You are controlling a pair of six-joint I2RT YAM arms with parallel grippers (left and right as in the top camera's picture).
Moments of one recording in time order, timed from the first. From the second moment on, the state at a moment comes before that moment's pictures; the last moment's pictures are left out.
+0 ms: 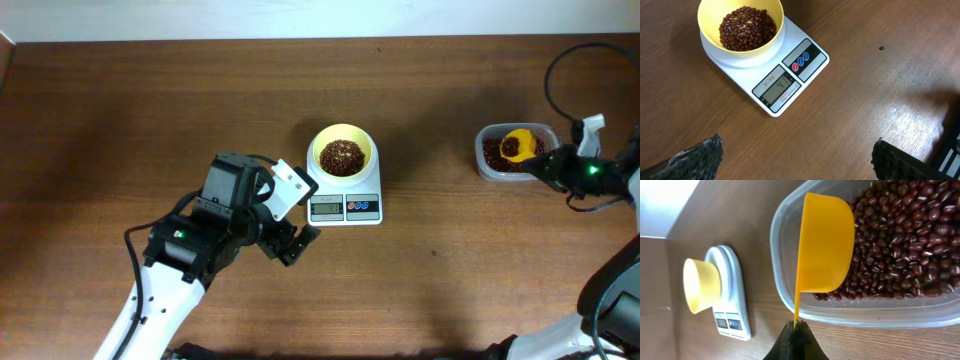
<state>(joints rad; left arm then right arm) -0.38 1.14 0.99 -0.80 0.35 0.32 -0.58 1.83 1.31 -0.88 -0.81 -0.16</state>
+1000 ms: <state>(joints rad) -0.38 1.14 0.99 -0.80 0.35 0.32 -0.16 1.83 1.31 -0.57 -1.12 -0.02</state>
